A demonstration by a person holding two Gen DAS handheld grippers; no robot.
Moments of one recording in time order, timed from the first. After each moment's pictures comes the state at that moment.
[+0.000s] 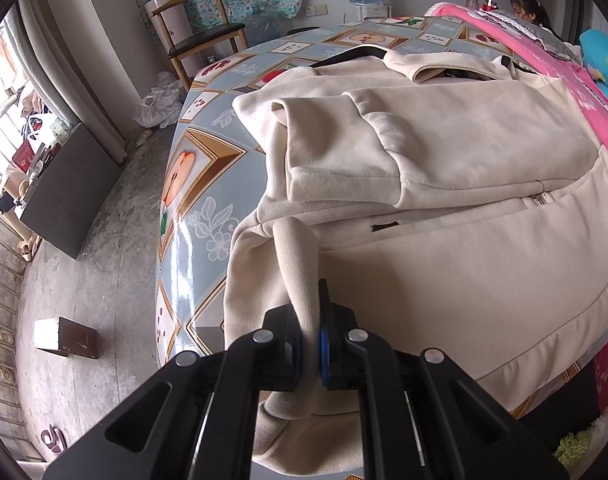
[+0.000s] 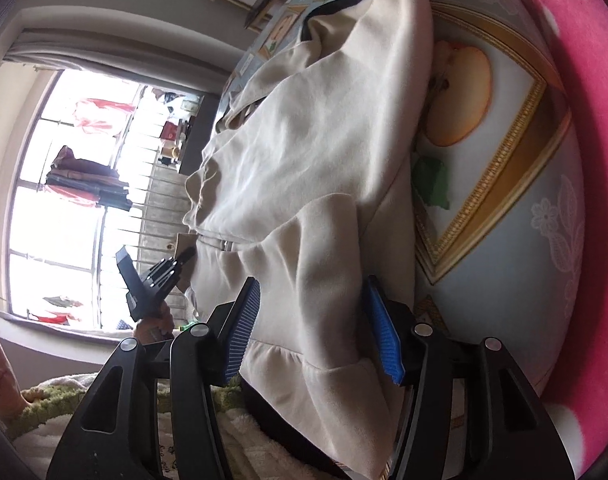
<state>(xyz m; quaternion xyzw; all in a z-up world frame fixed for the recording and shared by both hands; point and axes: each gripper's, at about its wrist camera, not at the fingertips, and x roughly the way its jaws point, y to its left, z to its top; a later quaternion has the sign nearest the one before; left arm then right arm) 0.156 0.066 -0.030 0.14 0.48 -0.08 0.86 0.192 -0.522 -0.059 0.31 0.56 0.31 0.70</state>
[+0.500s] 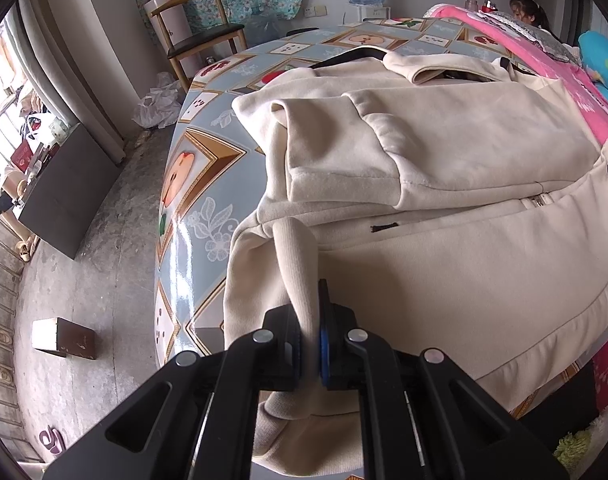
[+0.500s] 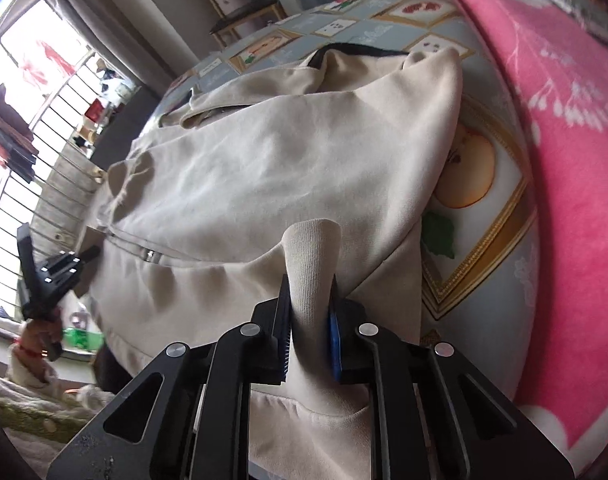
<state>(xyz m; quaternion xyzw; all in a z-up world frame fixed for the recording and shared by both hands) 0.154 0.067 -0.031 0.14 0.47 -0.08 0.87 0.168 -0.450 -0.025 0.08 0.52 0.11 0.84</state>
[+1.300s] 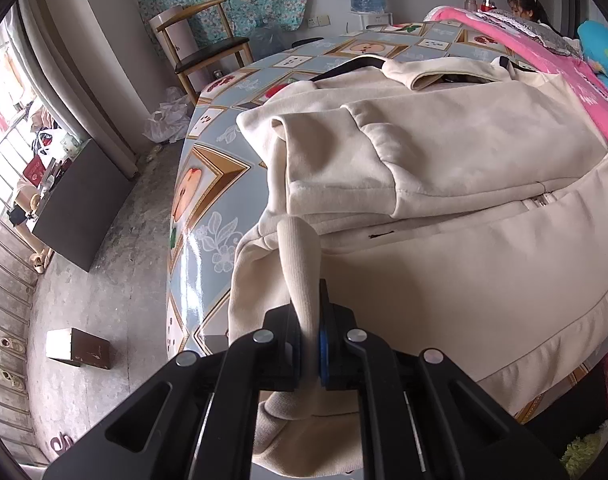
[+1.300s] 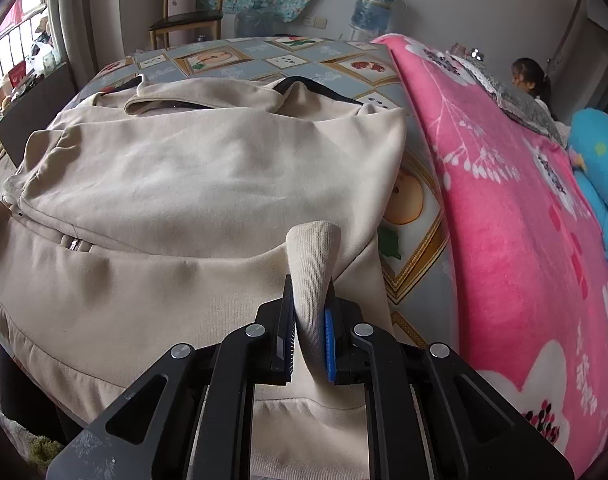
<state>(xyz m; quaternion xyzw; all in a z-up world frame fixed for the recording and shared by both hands) 0.149 0.057 -0.028 0.16 0.45 -0.06 0.88 0.146 -0.405 -0.018 -0.03 0.48 -0.05 0.88</state>
